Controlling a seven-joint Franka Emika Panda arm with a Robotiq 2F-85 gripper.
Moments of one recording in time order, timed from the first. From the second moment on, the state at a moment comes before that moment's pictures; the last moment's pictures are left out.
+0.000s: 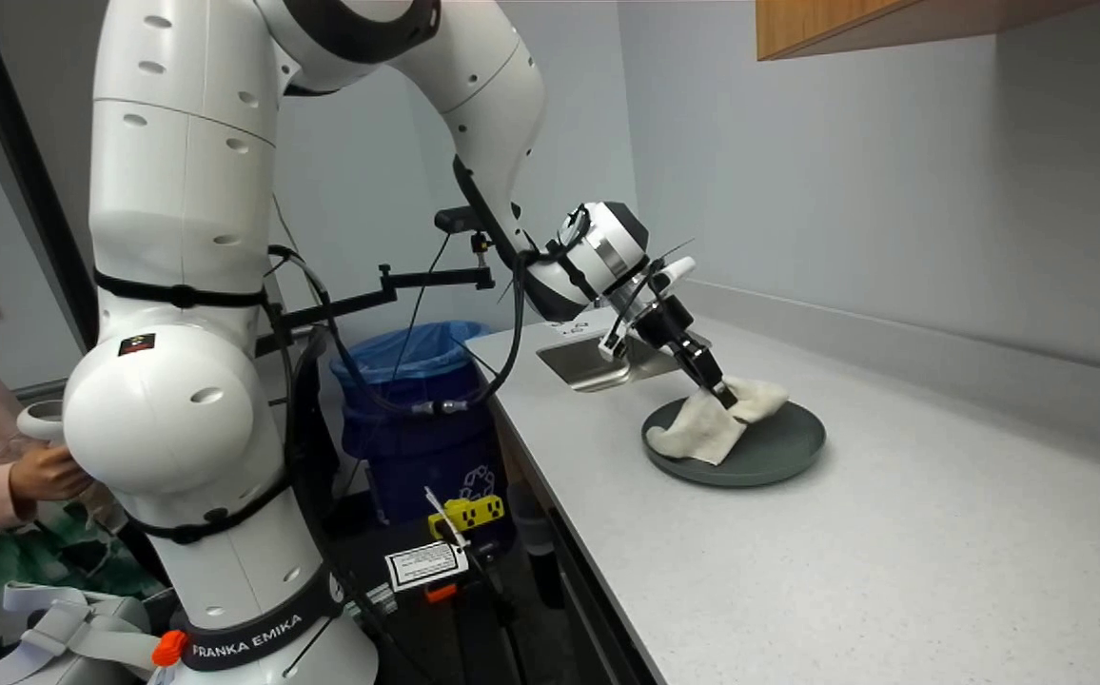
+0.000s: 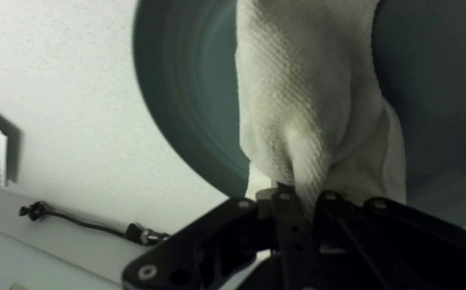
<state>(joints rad) 0.27 0.36 0.13 -2.11 -1.07 2.35 1.46</state>
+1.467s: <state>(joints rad) 0.26 0.33 -0.02 -2.17 -0.56 2.66 1.11</state>
